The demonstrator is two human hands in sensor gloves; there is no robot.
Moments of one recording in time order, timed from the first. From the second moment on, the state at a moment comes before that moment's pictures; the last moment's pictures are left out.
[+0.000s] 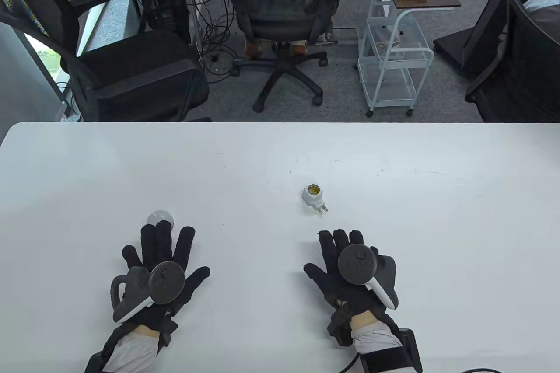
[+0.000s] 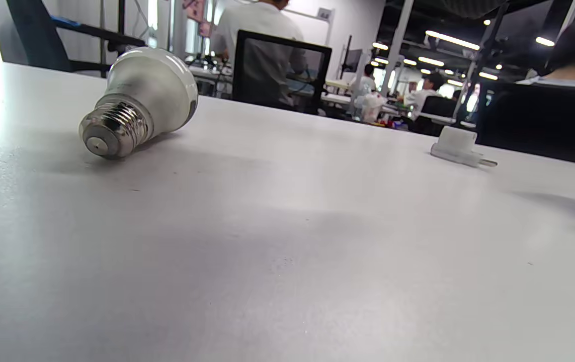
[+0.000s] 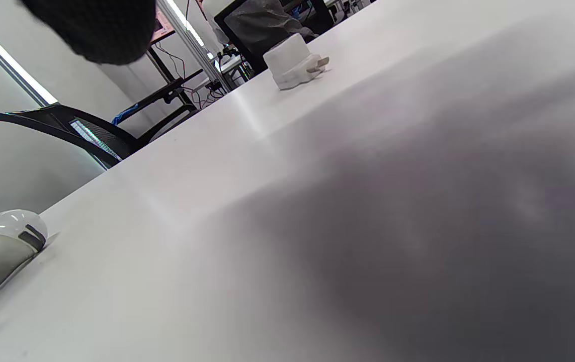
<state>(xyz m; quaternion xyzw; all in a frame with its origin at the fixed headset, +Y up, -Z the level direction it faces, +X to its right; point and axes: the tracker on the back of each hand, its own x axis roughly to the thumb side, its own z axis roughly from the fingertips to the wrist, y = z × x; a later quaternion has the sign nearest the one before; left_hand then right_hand) -0.264 -0.707 -0.279 -0.03 -0.11 0.06 0.99 0.120 -0.736 -0.300 0.04 0.06 0.95 0.32</state>
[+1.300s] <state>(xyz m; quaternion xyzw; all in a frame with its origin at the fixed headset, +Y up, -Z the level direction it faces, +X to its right) -0.244 -0.712 -0.280 -0.07 -0.13 0.05 0.99 0.106 -0.734 -0.427 -0.13 0.08 0.93 0.34</state>
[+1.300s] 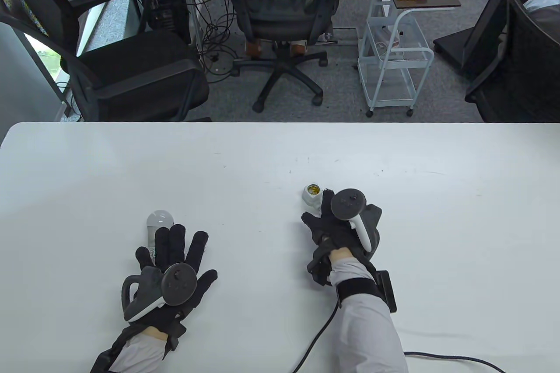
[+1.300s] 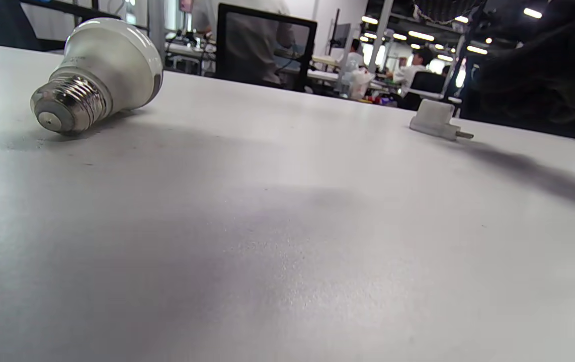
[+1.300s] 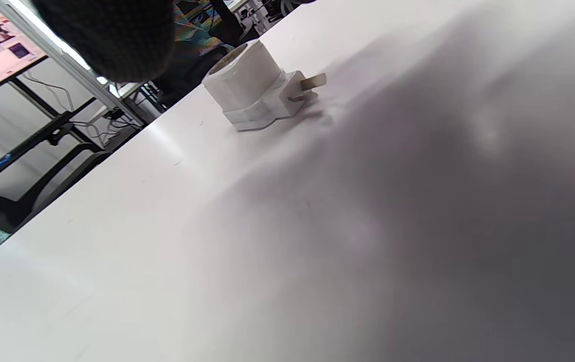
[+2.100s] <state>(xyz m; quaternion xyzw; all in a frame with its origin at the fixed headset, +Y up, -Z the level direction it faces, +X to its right) -0.251 -0.704 -0.280 -0.06 -0.13 0.08 0.99 0.102 -0.717 -0.367 -0.05 0.03 0.96 0.28</state>
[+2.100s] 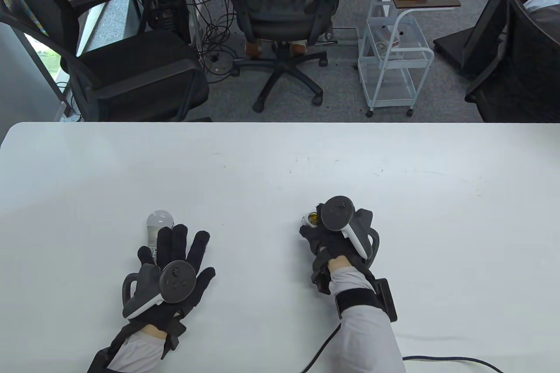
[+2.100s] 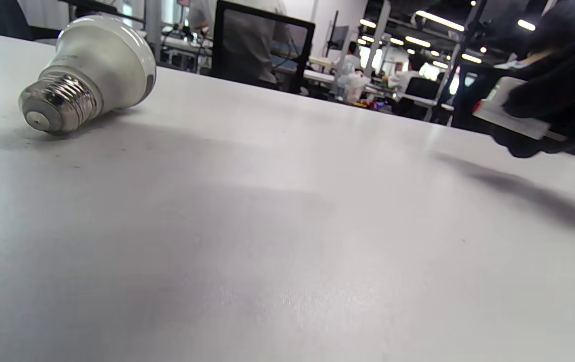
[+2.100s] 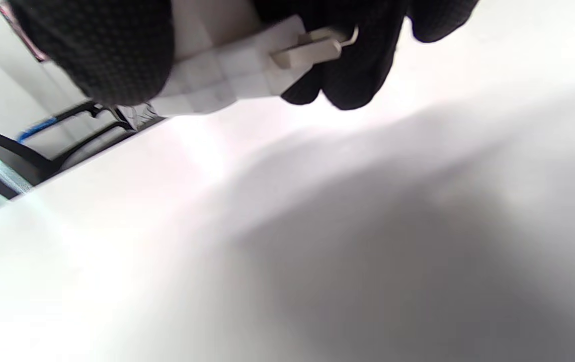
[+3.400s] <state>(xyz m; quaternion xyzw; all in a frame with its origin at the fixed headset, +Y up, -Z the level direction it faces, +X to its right) -0.313 -0.733 -0.391 -0.18 0.20 0.02 0.96 0.095 -0.718 -0.294 0.06 -0.08 0.94 0.31</state>
